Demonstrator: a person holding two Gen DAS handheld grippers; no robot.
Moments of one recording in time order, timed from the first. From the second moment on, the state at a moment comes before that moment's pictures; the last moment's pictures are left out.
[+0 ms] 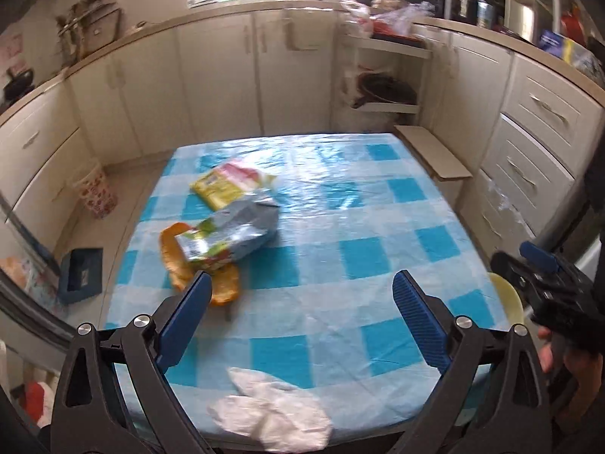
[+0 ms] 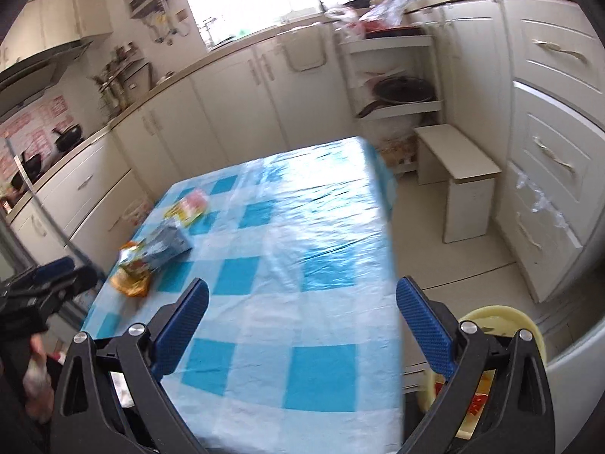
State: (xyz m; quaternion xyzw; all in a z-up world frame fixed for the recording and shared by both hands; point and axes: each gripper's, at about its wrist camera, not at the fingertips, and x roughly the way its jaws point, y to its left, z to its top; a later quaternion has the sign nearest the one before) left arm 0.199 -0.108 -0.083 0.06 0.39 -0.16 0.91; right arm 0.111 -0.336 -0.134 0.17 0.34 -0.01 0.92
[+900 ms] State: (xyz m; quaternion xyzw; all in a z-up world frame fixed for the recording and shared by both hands) left arm 0.313 -0.017 -0.186 -0.06 0.52 -0.03 0.85; right arm 0.162 -0.153 -0.197 0.00 0.45 0.21 0.87
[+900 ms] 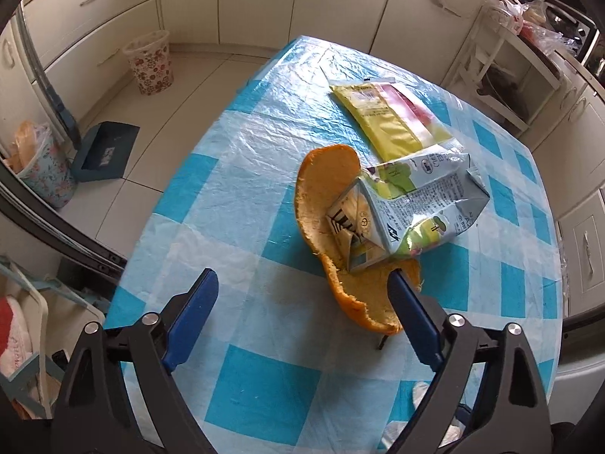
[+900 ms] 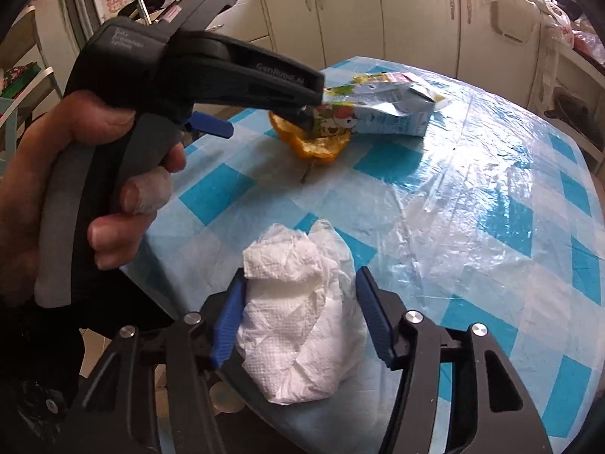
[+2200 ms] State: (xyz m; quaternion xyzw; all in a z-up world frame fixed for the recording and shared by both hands) left arm 0.247 -0.046 -0.170 0.18 0.48 -0.06 0.86; right arm 0.174 -0.212 -0.197 0.05 0.44 0.11 0.89
